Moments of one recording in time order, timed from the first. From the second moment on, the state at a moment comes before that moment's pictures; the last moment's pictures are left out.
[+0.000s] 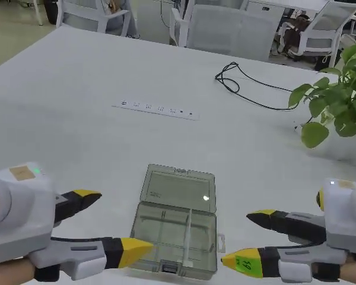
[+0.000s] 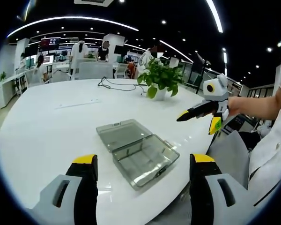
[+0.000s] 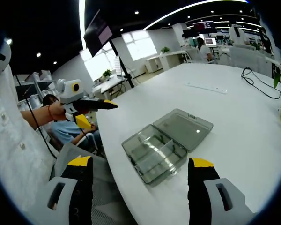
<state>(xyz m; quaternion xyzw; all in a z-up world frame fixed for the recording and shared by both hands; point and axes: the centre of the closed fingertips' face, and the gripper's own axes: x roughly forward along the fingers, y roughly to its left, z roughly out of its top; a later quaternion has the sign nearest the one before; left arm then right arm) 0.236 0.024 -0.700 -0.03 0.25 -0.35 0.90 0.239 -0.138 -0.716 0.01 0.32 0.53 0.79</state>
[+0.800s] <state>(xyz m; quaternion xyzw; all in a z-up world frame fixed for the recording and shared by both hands) 0.238 0.080 -0.792 0.09 0.43 -0.28 0.85 0.227 -0.164 -0.736 -0.05 0.25 0.56 0.79</state>
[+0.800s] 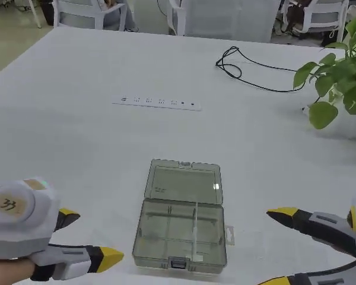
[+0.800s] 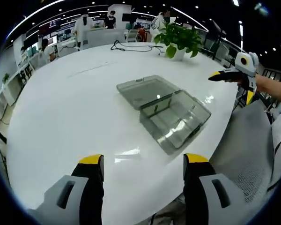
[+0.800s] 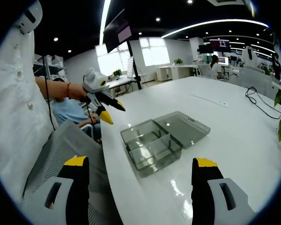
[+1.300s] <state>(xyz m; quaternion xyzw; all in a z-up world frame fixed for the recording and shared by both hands) 0.248 0.092 -0.839 0.11 0.52 -0.25 0.81 0.221 -0.165 -0.737 -0.04 0.24 0.56 0.79</state>
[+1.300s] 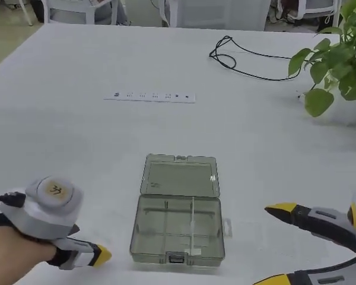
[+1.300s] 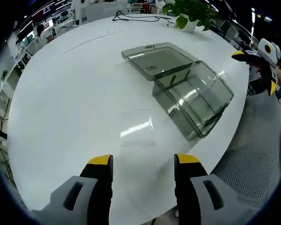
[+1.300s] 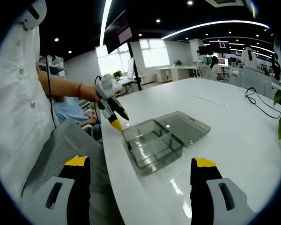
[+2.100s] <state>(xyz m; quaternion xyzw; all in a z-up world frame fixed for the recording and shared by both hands) 0.249 0.099 -0.851 0.15 0.56 -0.22 0.78 0.229 -0.166 -0.730 -0.04 0.22 0.55 0.80</state>
